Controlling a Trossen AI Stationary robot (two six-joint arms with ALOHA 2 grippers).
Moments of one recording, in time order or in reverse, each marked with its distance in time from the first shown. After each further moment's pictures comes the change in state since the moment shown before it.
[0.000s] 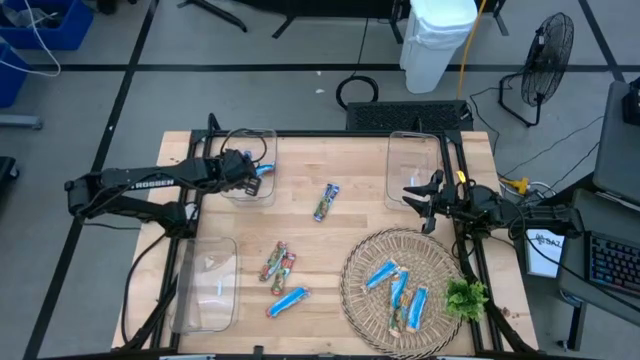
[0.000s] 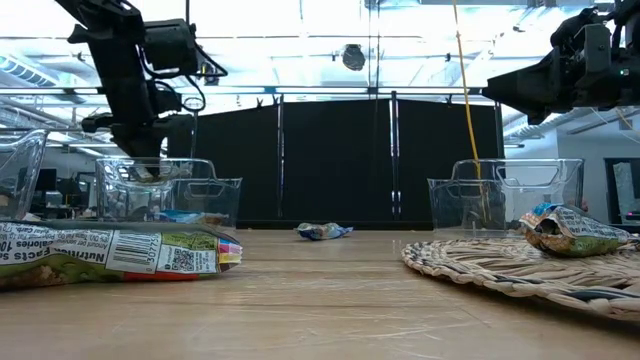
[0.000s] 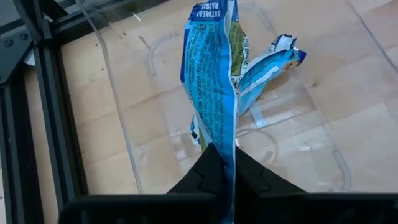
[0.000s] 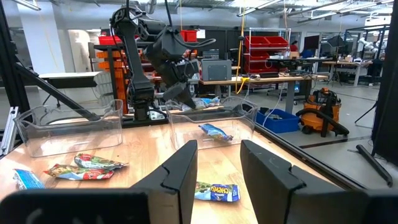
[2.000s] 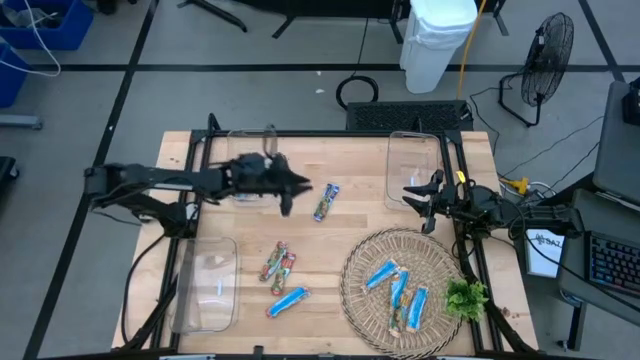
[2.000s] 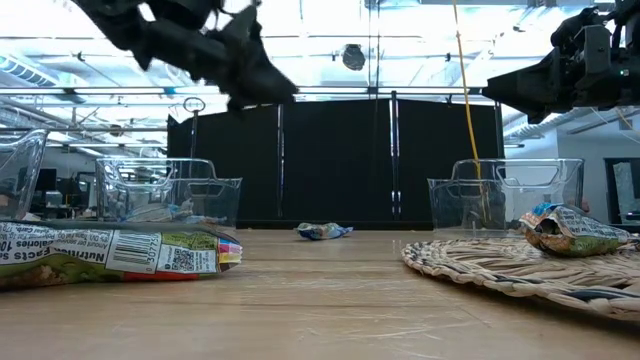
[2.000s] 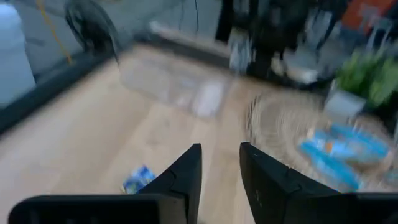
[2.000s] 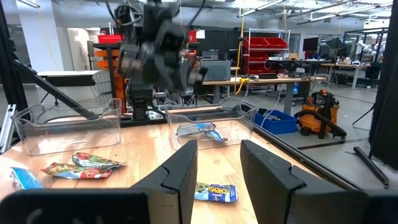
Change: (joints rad) left arm -0.161 0.222 0.013 1.076 0.549 0.535; right arm 0.000 0.000 0.000 0.001 0.005 -0.015
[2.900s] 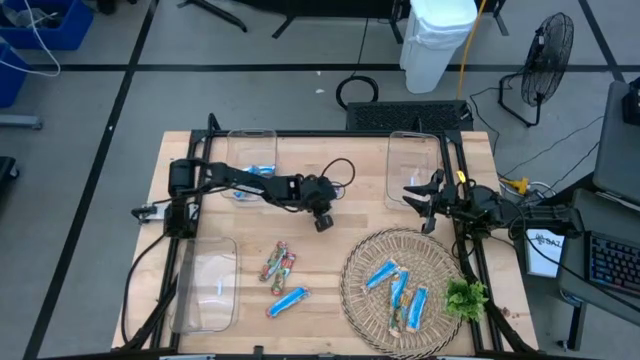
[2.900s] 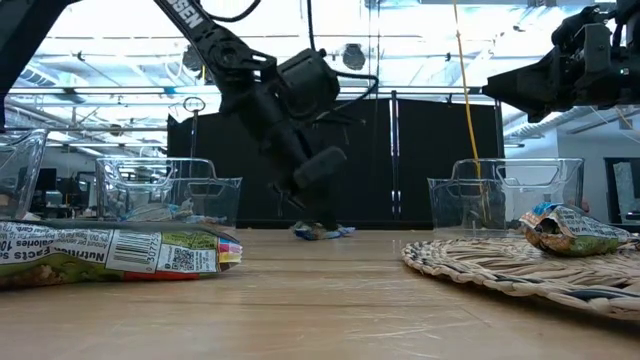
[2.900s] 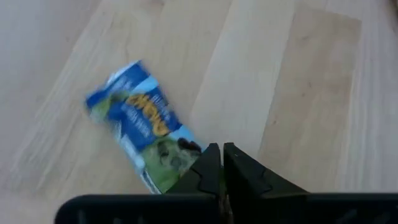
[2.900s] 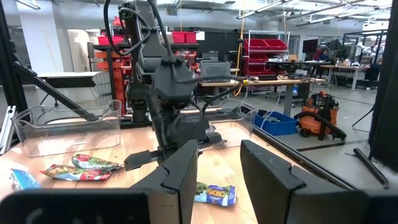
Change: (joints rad) left arm -0.059 0.624 0.447 -0.420 -0.153 0.044; right arm 0.000 0.000 0.000 0.007 -0.001 -0.003
